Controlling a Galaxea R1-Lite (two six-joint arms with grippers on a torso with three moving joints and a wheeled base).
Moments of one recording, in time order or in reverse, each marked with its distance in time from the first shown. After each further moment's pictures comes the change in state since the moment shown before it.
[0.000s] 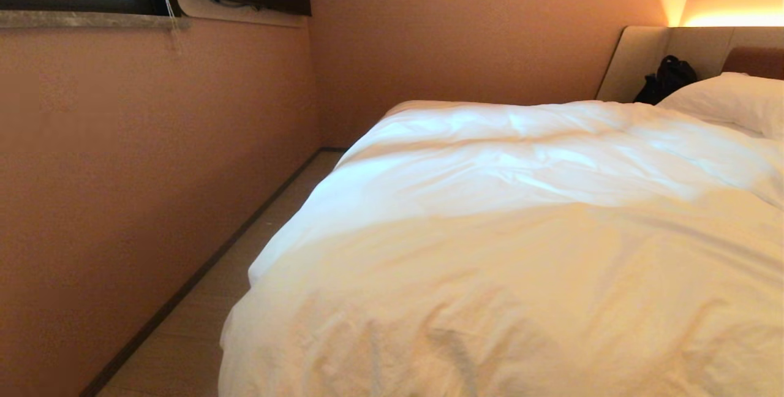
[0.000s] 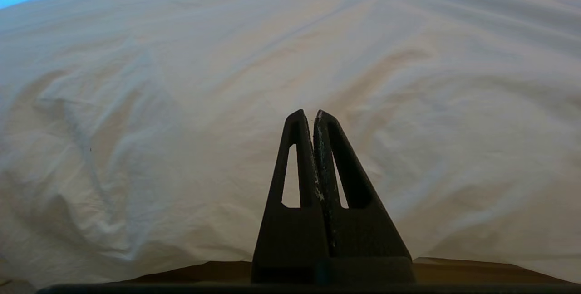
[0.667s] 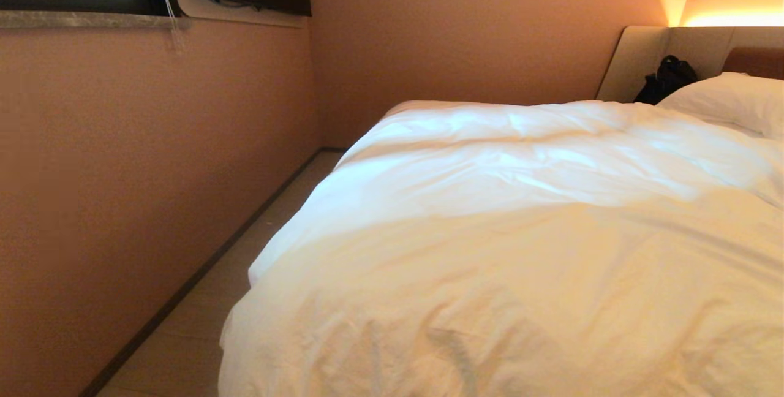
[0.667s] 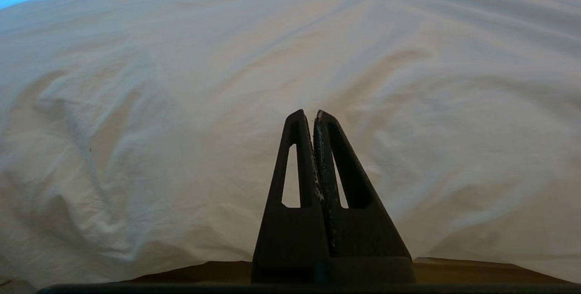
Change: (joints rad) left arm 0.083 -0.089 0.010 -0.031 0.005 -0.052; right arm 0.000 0.000 0.000 0.000 0.000 0.000
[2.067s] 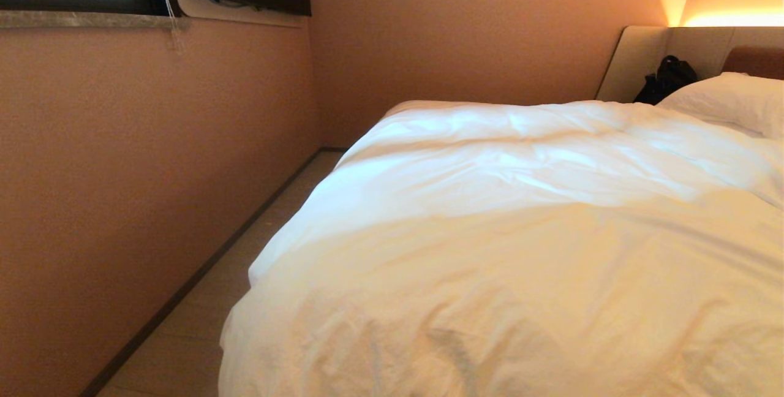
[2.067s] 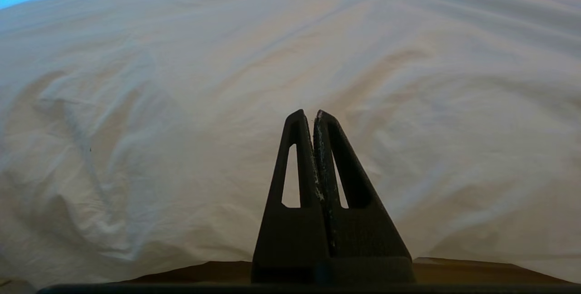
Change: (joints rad) left arm -0.008 -0.184 0.004 -0.013 -0.002 -0.012; right arm 0.000 0.000 0.000 0.000 0.000 0.000
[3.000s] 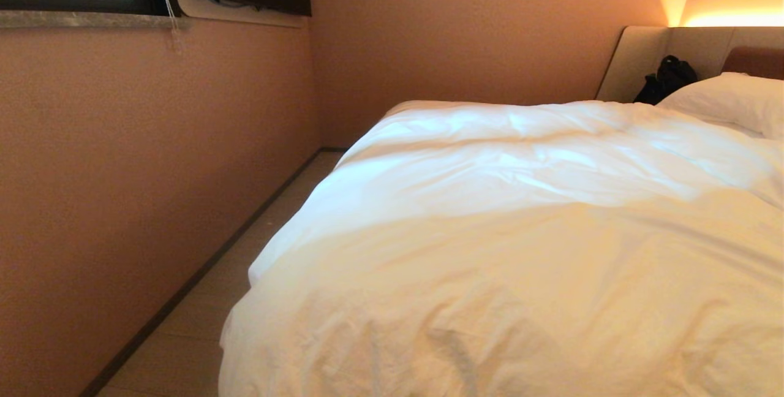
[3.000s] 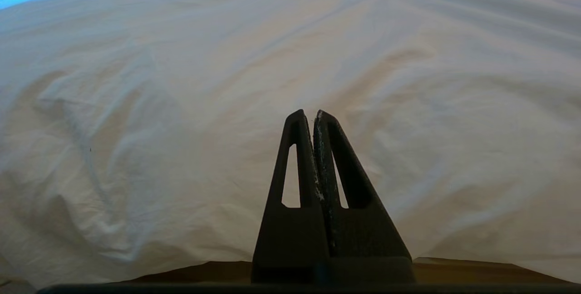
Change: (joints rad) left arm 0.000 0.000 0.000 0.000 0.000 -0.012; right arm 0.000 0.000 0.000 0.000 0.000 0.001
